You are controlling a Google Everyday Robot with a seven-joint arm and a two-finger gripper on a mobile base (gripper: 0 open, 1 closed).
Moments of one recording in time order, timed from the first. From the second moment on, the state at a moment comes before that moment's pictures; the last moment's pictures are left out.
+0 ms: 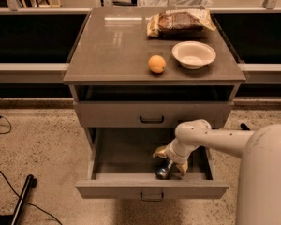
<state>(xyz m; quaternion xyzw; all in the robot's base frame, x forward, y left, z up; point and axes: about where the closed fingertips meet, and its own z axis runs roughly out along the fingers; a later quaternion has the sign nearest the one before) 0.568 -0.137 0.394 -0.95 0.27 0.02 0.13</state>
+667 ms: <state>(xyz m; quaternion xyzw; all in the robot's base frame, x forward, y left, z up) 0.569 -0.120 0.364 -0.95 0.28 0.03 0.12</state>
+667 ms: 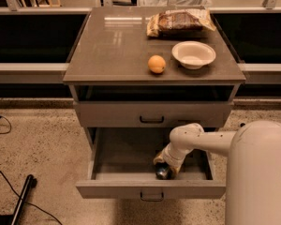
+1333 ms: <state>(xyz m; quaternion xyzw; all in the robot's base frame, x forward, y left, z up) 0.568 -0.110 0.359 -0.95 0.27 0.05 0.16</state>
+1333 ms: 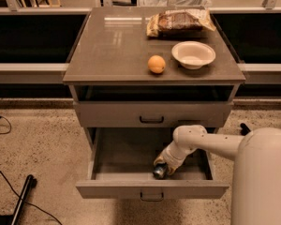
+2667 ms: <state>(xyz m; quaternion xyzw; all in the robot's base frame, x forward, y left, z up) 0.538 -0.162 0.626 -0.88 0.15 -0.08 0.44</state>
